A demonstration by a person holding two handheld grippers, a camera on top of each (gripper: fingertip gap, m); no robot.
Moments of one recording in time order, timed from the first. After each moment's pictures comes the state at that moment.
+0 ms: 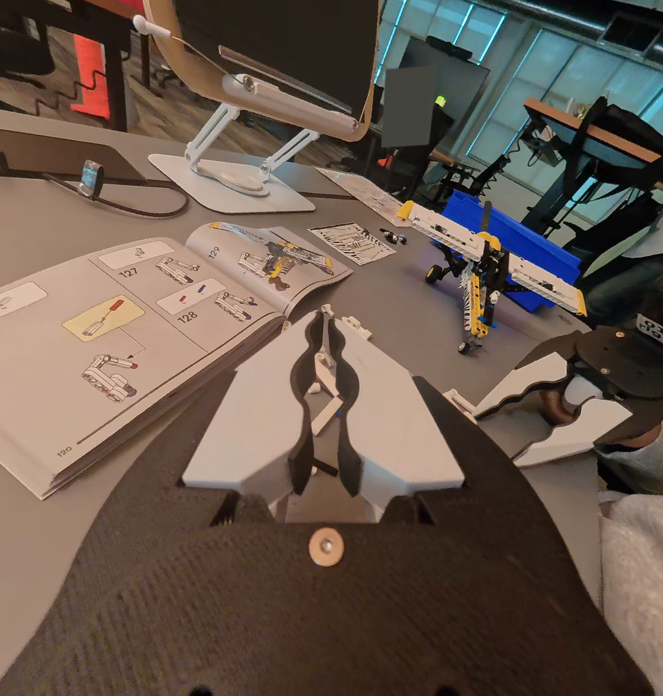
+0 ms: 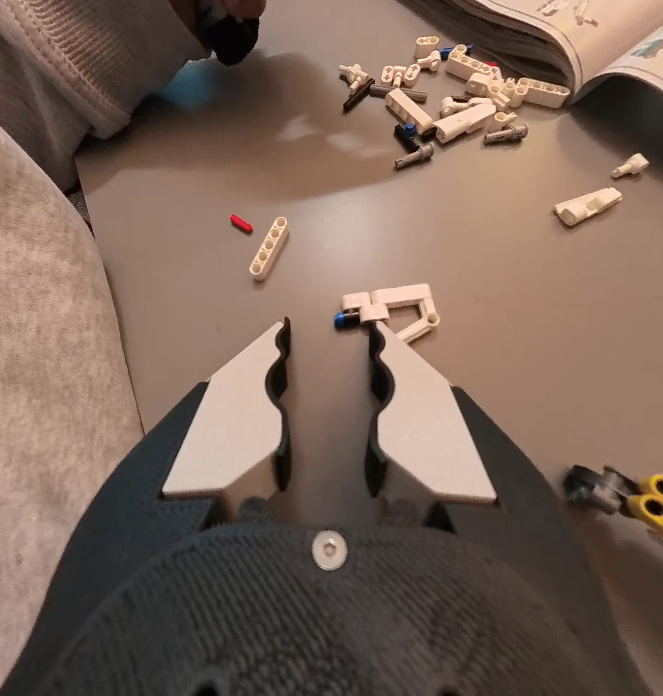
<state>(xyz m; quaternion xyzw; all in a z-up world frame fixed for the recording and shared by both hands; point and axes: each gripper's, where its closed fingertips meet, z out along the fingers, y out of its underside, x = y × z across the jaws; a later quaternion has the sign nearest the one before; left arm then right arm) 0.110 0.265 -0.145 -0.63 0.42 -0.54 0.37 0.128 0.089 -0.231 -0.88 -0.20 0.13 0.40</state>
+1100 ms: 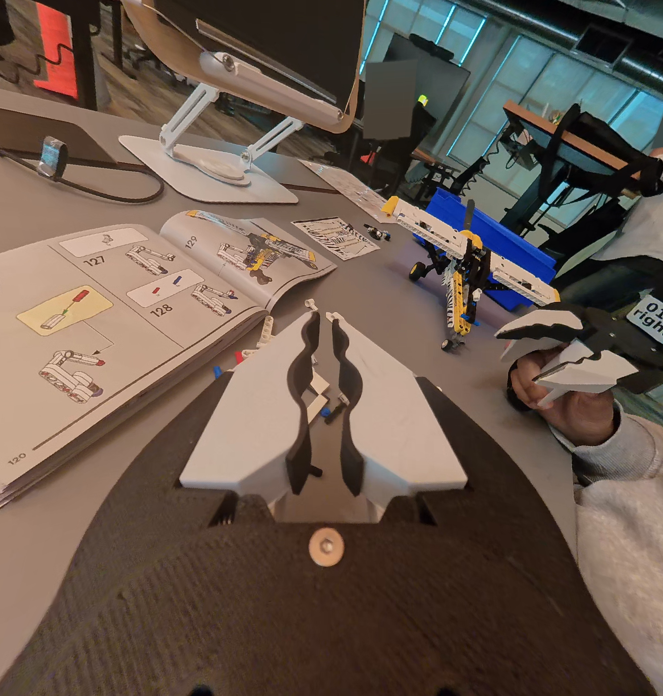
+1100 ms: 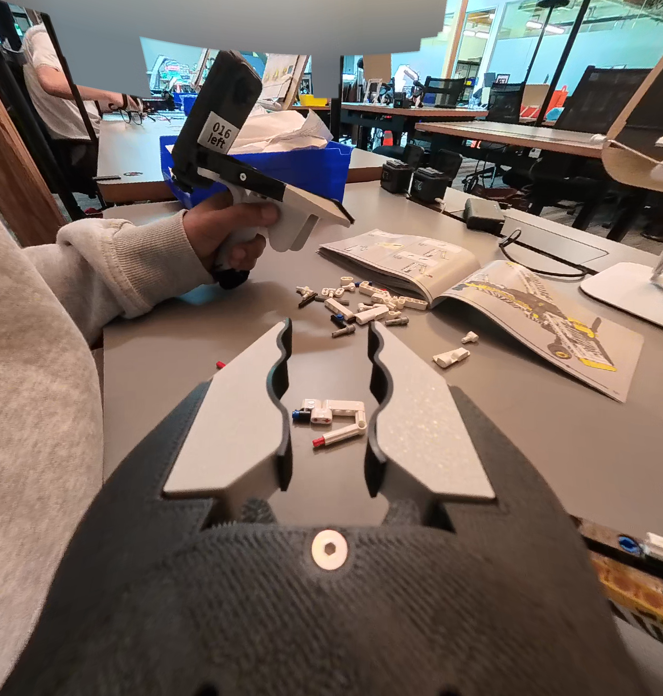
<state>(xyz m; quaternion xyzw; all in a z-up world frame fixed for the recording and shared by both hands) 0.114 0.256 -0.147 -0.63 0.42 -0.56 0.34 0.148 0.114 -0.148 -0.74 -0.16 0.11 0.65</state>
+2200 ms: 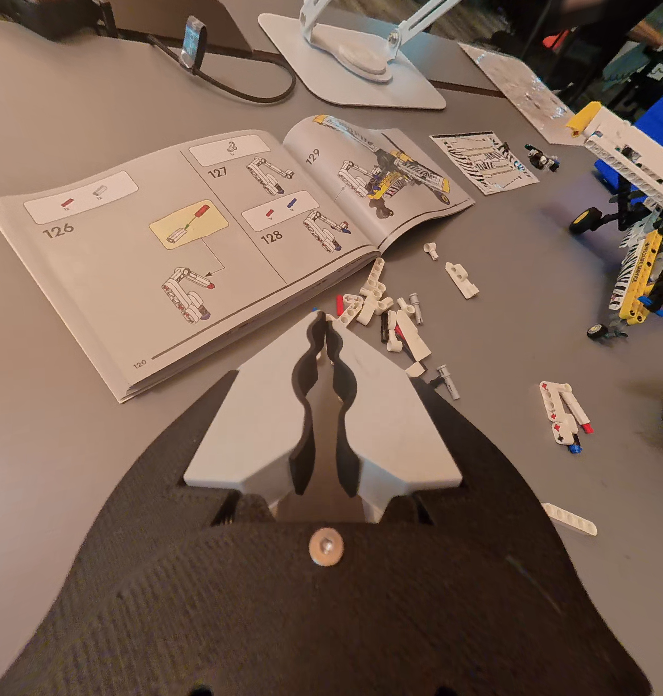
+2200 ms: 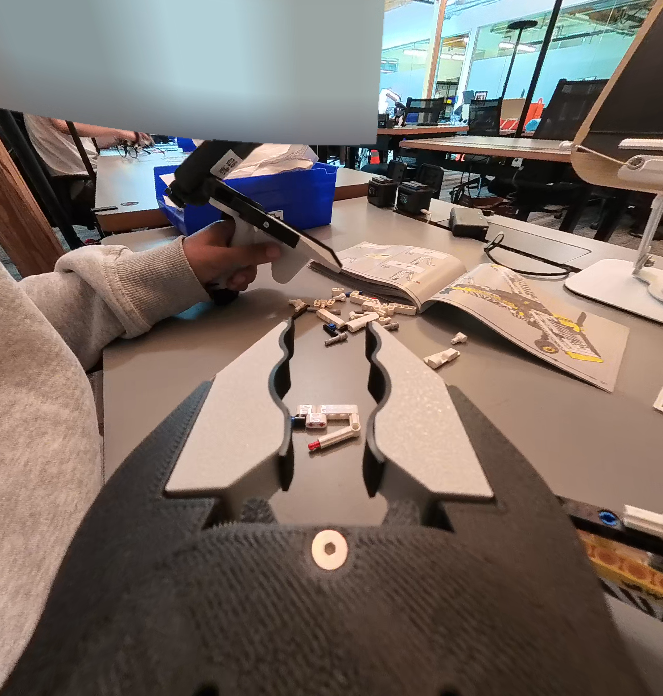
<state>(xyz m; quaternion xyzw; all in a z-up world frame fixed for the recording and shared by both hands) 0.106 0.296 -0.201 -0.76 0.40 -0.38 0.34 0.158 0.114 -0.143 -0.73 -0.13 0.12 0.66</state>
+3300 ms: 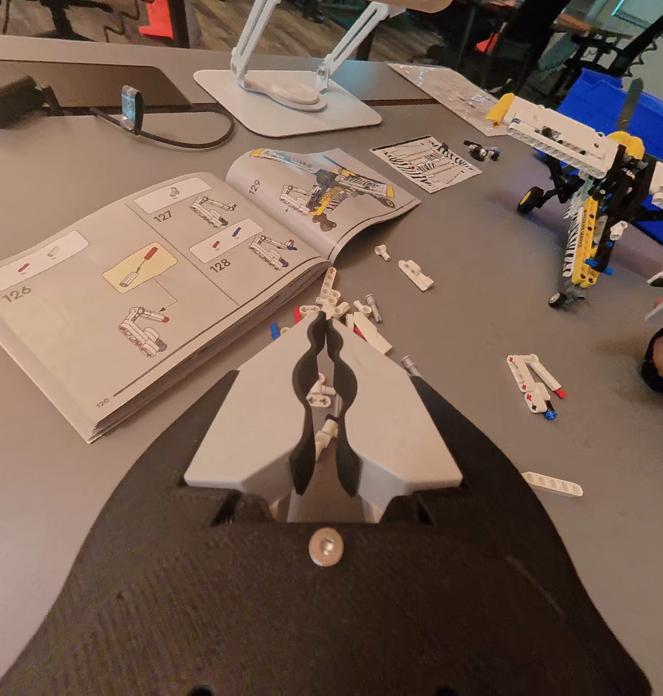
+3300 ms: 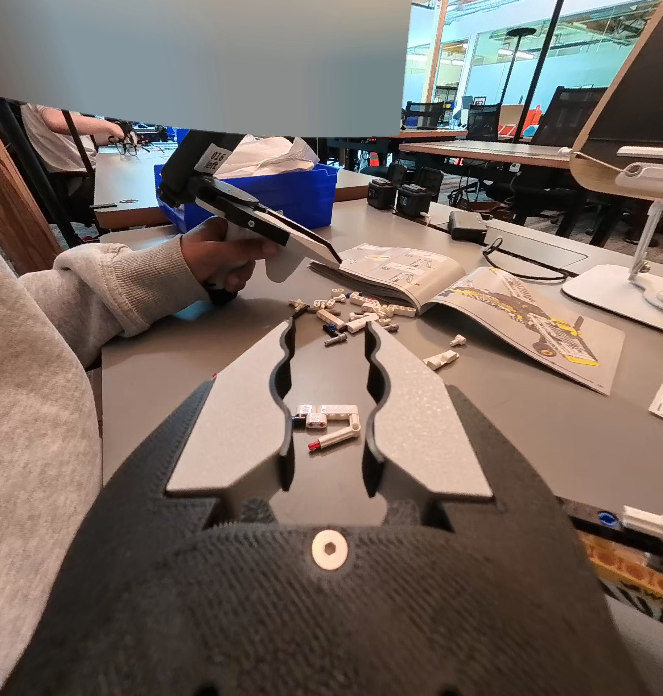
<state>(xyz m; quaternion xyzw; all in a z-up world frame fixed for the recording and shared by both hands) 0.112 0.271 -0.184 -0.70 0.46 -0.40 0.37 0.157 0.112 -0.139 -0.73 -0.13 0.12 0.67</state>
